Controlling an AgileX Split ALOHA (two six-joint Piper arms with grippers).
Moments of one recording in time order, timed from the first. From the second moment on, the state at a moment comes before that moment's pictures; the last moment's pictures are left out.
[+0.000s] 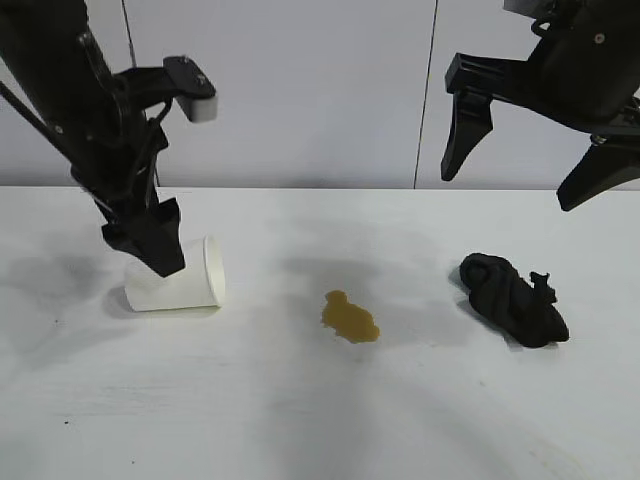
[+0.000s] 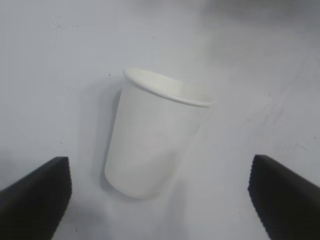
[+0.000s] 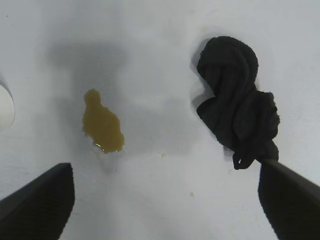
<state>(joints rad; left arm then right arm) -0.39 1.95 -1.32 -0.11 0.68 0.87 0.26 1.60 -1.16 0.10 0.74 0.26</state>
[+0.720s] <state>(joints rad) -0.40 2.04 -1.32 -0.12 0.57 0.95 0.26 1.60 -1.16 0.10 0.74 0.25</state>
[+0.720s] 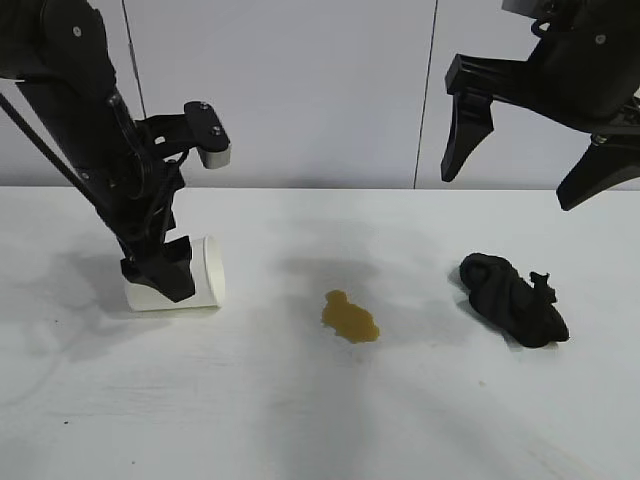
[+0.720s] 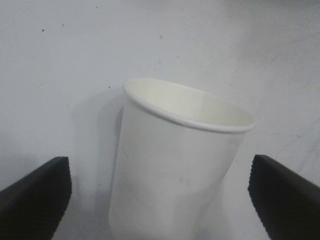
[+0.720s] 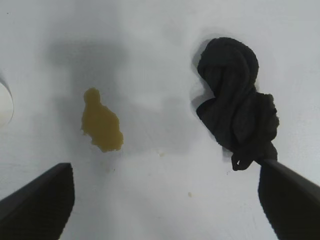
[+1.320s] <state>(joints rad) -0.42 2.09 -1.32 -0.15 0.52 0.96 0.26 1.60 -1.16 0.10 0.74 0.24</state>
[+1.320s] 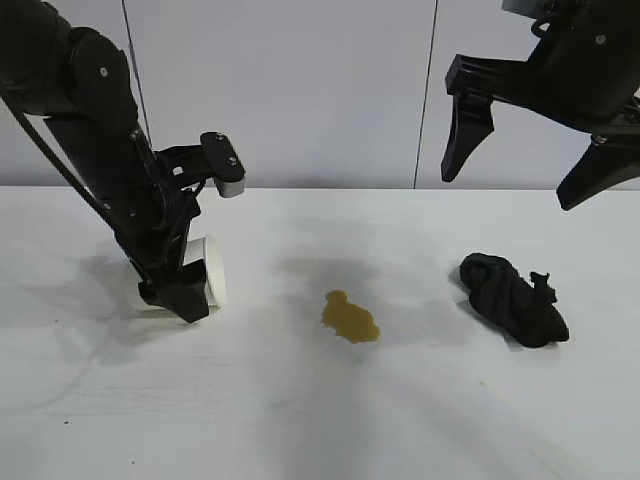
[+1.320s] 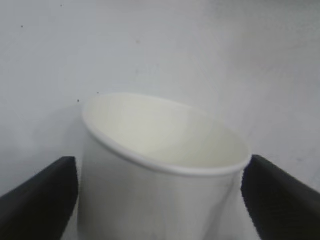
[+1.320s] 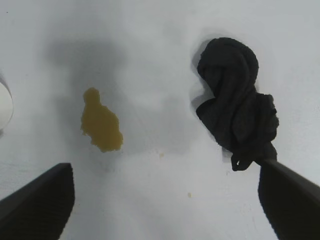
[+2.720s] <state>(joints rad) -0.05 1.98 -1.00 -1.69 1.09 2.56 0.26 1.60 -1.16 0.10 0.73 0.24</state>
